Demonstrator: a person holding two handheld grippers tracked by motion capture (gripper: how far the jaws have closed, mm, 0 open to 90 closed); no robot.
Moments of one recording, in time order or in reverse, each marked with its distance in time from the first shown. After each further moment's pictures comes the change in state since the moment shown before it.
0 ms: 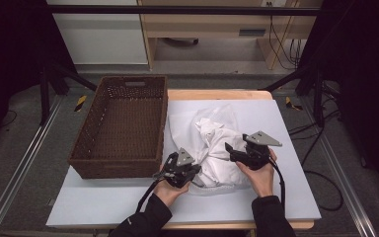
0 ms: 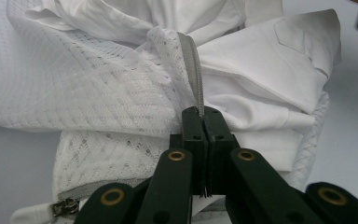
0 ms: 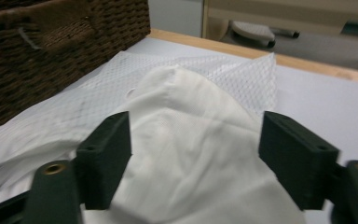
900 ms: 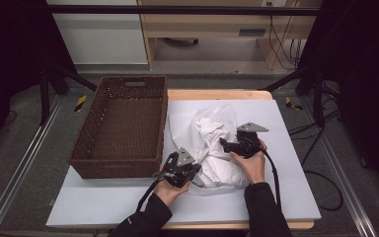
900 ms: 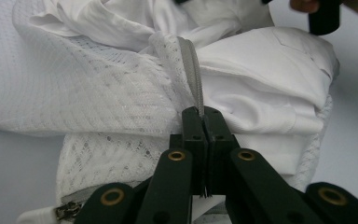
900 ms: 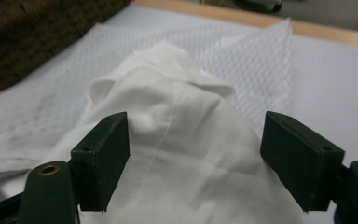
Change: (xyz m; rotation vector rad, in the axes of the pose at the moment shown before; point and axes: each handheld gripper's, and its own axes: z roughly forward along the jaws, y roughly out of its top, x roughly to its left) left arm 0.001 0.001 0.000 -0.006 0.006 0.007; right arm -0.010 0.003 0.045 0.153 -0.017 0.009
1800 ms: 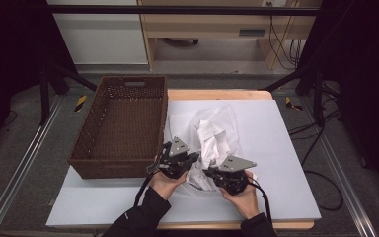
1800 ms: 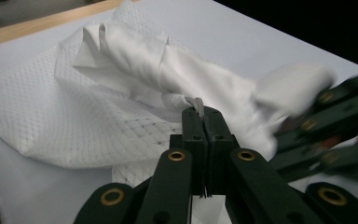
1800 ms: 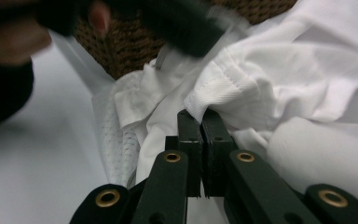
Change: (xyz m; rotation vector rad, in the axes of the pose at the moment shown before) left arm 0.006 0.035 -0.033 -0.096 0.013 -0.038; right arm 0.094 -0.041 -0.057 -0.055 0.348 -0.265
